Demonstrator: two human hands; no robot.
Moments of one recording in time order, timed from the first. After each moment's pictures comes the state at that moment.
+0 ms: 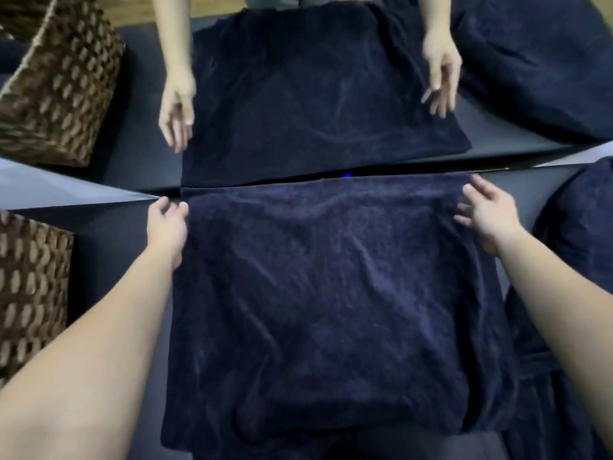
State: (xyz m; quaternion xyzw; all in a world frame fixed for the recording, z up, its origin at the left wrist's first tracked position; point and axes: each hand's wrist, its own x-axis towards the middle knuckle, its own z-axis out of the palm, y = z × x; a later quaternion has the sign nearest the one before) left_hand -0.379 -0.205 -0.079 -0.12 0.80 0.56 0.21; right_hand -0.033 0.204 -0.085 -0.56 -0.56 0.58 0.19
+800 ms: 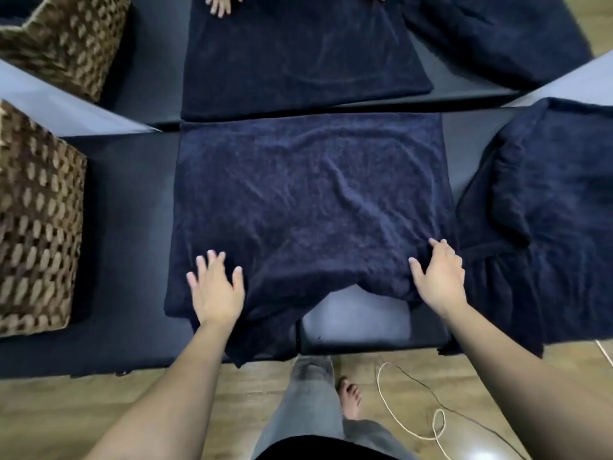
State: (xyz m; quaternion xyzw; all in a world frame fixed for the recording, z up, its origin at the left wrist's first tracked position) left_hand -0.075 -0.346 -0.131 0.15 0.97 0.13 0.14; right_hand 0.182 -0.022 -0.110 -0.54 -0.81 0.25 -0.05
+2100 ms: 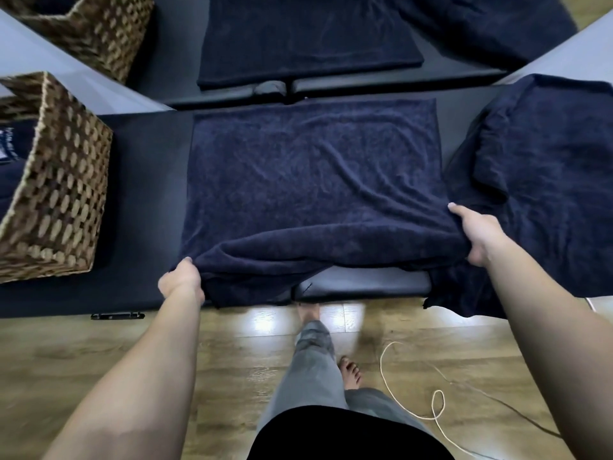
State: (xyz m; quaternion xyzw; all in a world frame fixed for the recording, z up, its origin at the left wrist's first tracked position) left_hand -0.041 -0.413 -0.094 -0.40 0.75 0.52 0.11; right_hand 0.242 0.016 -0.048 -0.64 -0.42 0.63 0.11
